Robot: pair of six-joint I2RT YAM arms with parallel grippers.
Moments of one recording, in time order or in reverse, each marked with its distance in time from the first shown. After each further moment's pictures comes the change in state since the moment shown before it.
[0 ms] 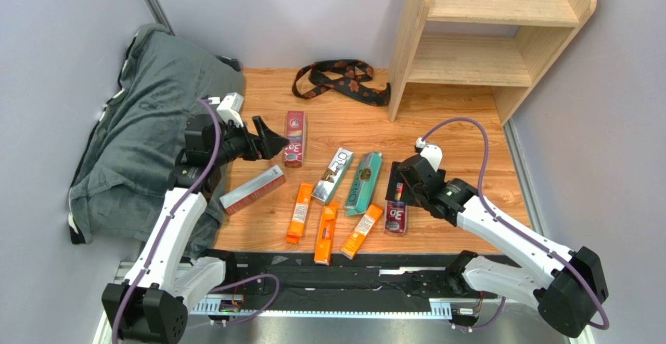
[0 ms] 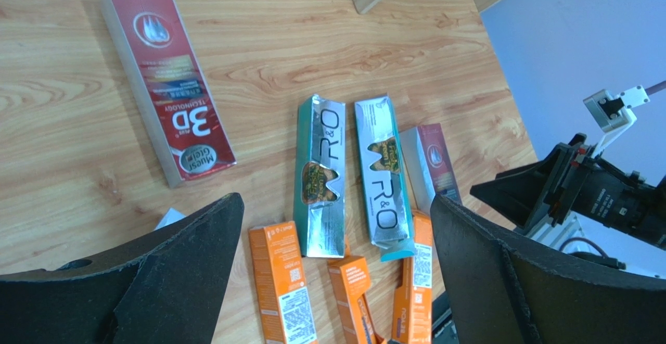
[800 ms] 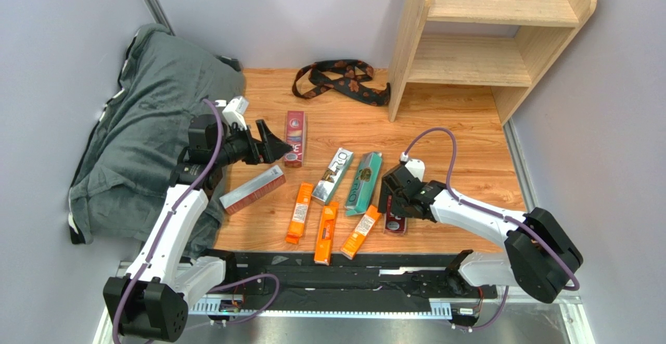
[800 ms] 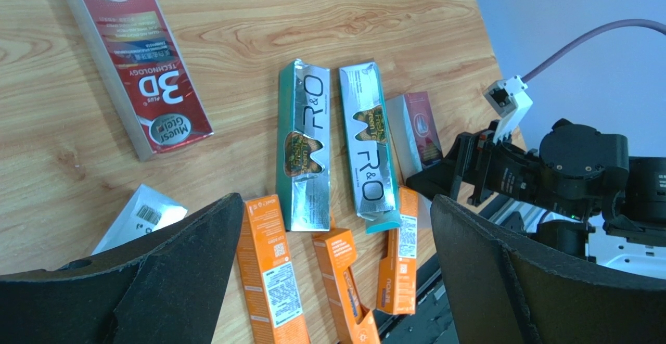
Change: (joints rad) left arm 0.001 0.034 0.000 -0.056 0.078 0.004; right arm 0.018 0.252 -0.111 0.179 -0.079 0.053
